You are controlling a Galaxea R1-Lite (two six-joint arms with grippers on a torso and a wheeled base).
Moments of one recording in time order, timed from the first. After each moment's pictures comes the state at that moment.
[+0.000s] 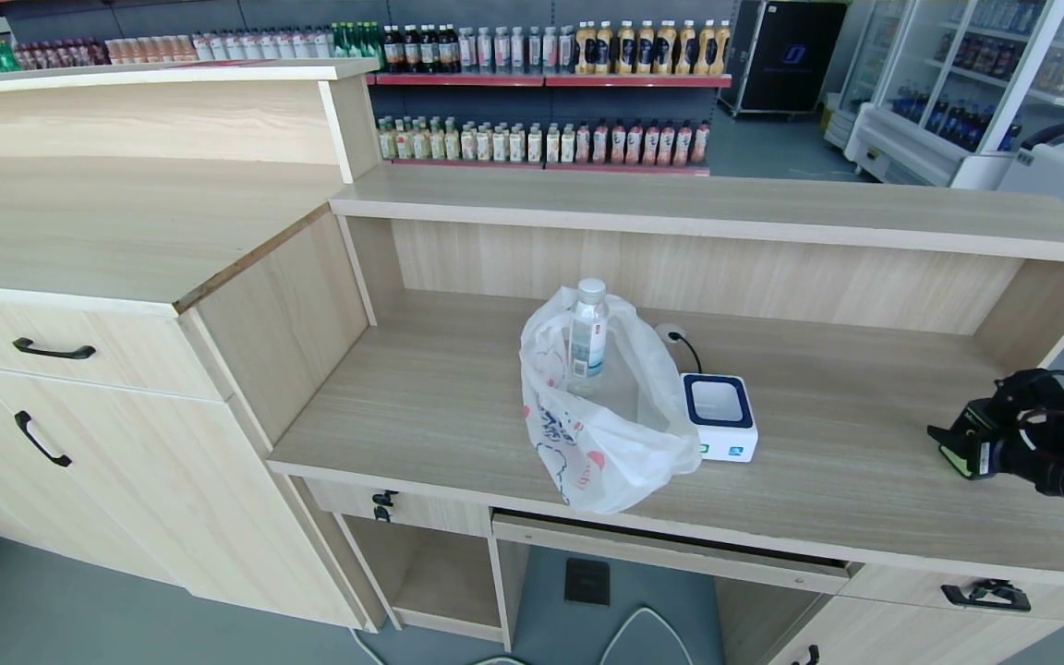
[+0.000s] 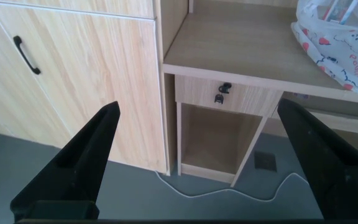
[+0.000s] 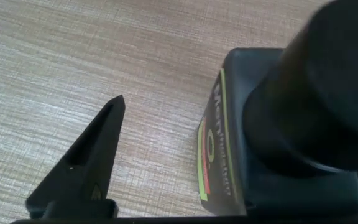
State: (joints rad) left arm 0.00 0.00 0.00 0.00 0.04 -0.01; right arm -0.56 2.38 -1.07 -0.96 0.53 -0.38
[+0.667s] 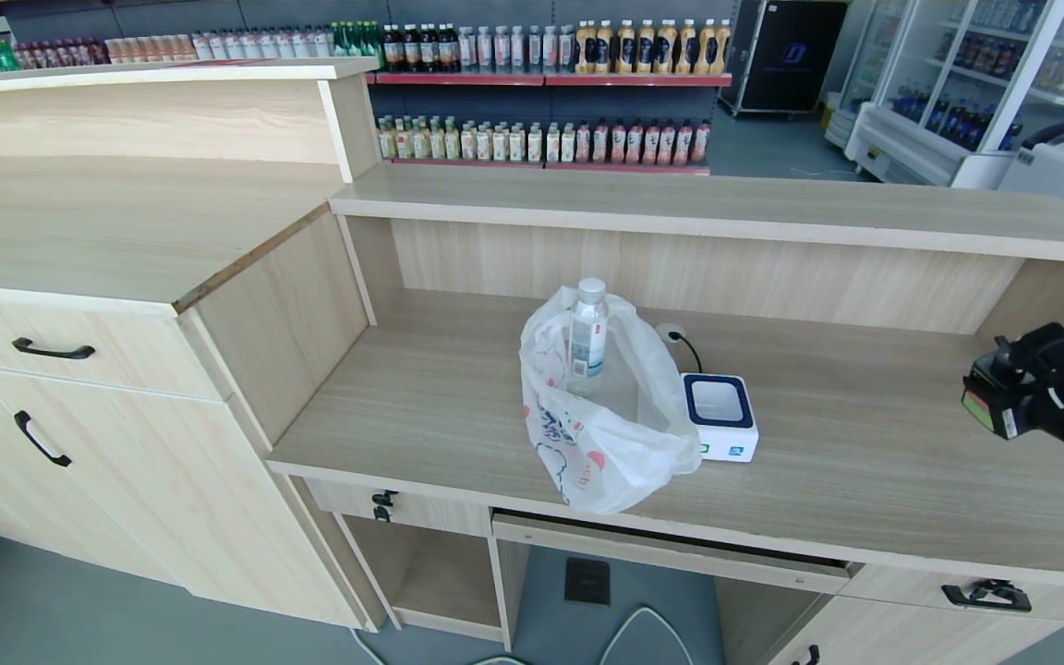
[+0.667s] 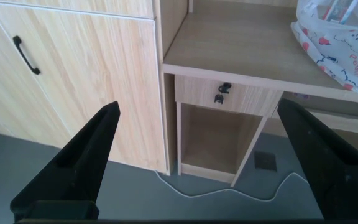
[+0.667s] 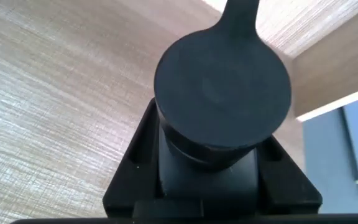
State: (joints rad) left arm 0.00 0.00 0.00 0.00 0.04 -0.01; right arm -0.54 2.21 -1.01 -1.04 0.50 -0.68
